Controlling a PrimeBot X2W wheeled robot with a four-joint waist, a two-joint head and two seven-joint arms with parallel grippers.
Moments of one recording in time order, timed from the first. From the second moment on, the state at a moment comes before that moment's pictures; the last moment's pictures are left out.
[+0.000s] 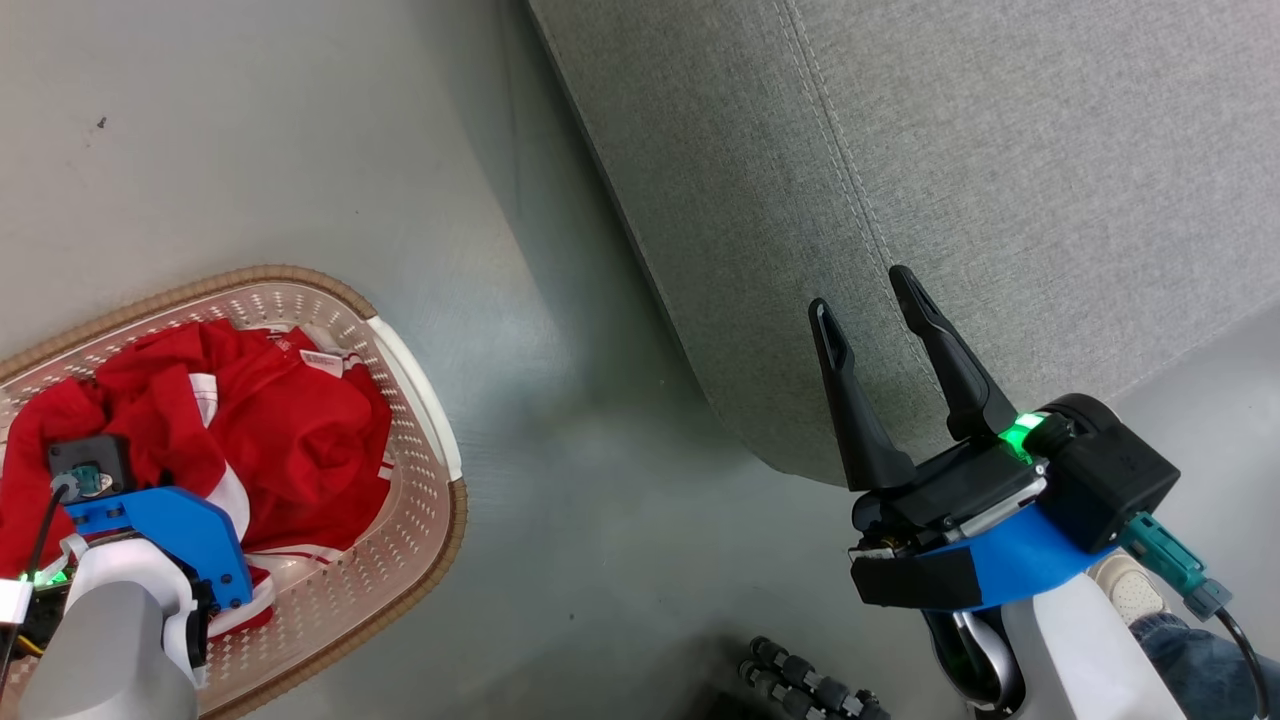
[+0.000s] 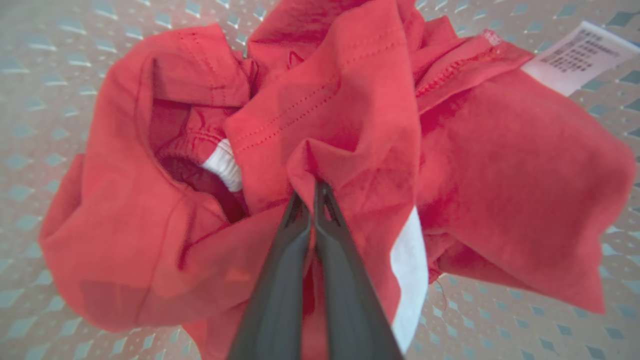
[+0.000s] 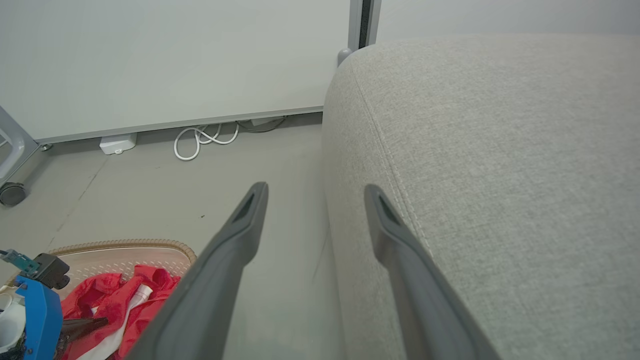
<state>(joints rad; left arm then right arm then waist) -0.55 0.30 -0.04 1.05 -0.23 0.02 0.02 -0.28 -0.05 0.25 0.01 0.24 0.13 -0.26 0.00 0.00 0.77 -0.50</state>
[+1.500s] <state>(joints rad) -0.46 0.05 -0.44 0.77 -0.60 -0.13 -0.14 -0.13 -0.05 0.15 0.18 0.07 0.13 -0.26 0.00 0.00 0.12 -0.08</state>
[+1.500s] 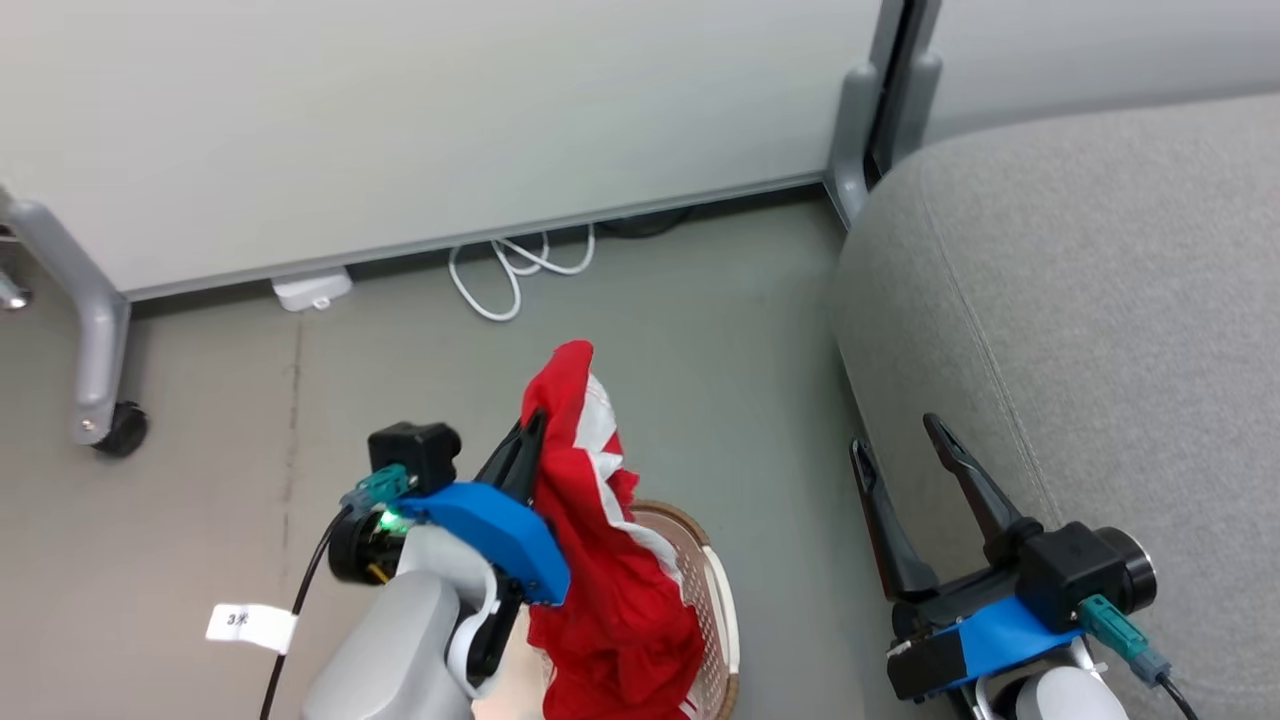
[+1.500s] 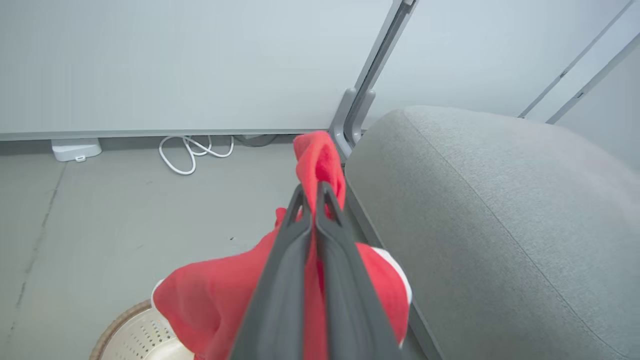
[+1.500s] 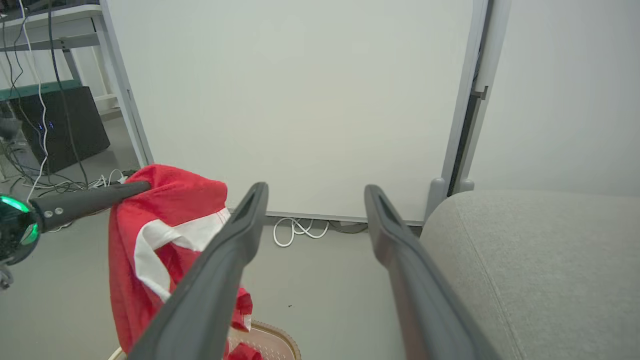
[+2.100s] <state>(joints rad) -0.58 0.05 -0.59 0.57 -0.61 -0.10 -0.07 -0.09 -0.05 0.19 0.20 0.10 0.13 -0.26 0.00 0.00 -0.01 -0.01</state>
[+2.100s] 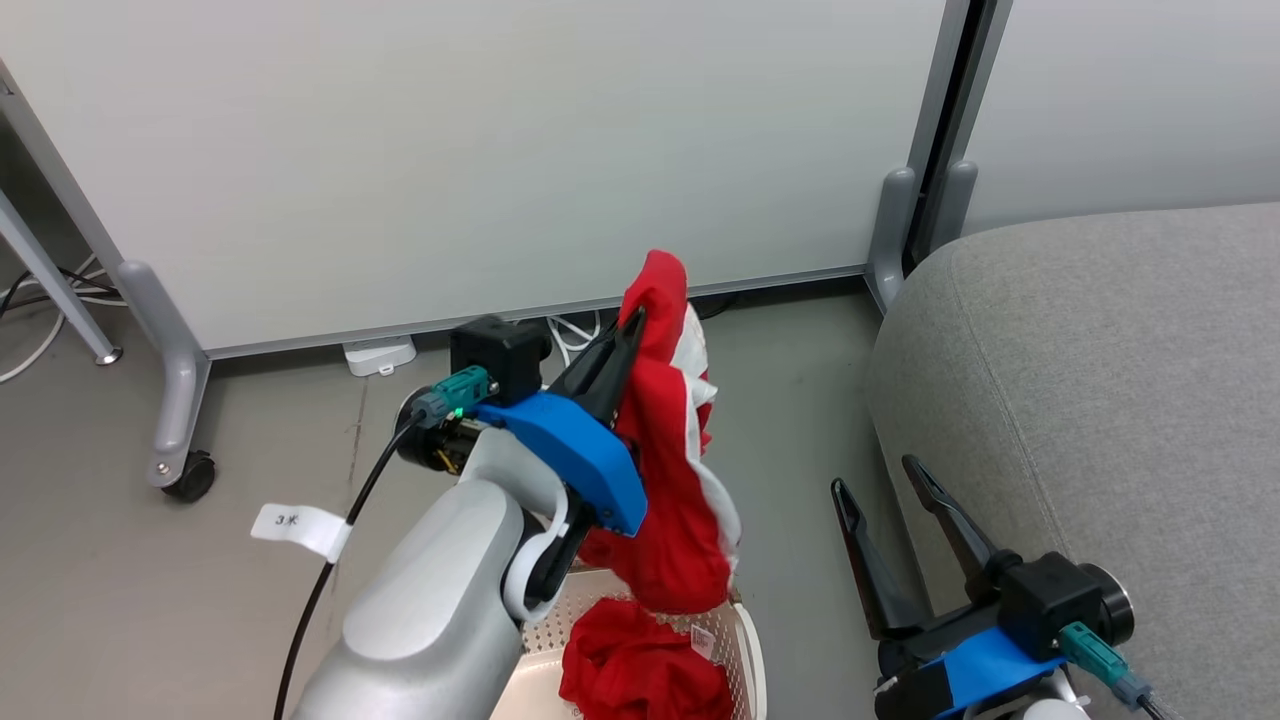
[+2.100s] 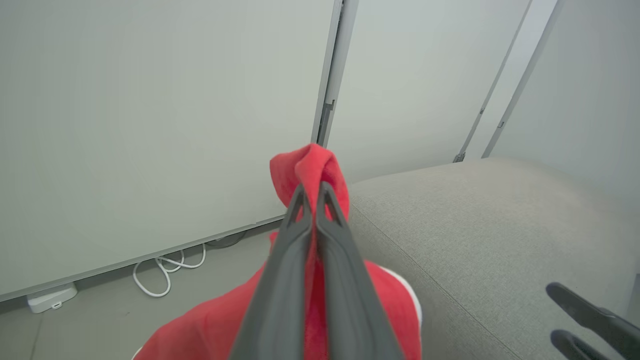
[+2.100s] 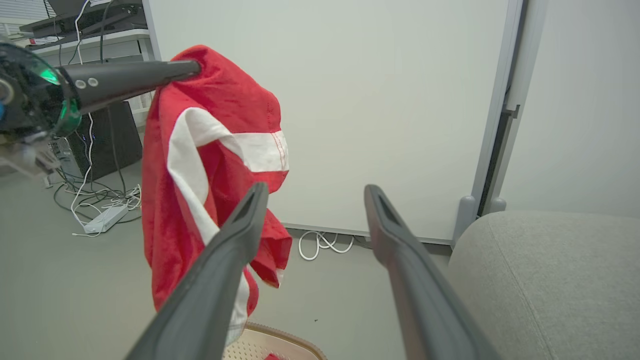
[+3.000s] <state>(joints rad) -0.66 0.05 -0.73 0.59 -0.68 -0.08 -0.07 -0.29 -0.05 0.43 0.41 0.28 0.13 -0.20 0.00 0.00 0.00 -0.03</state>
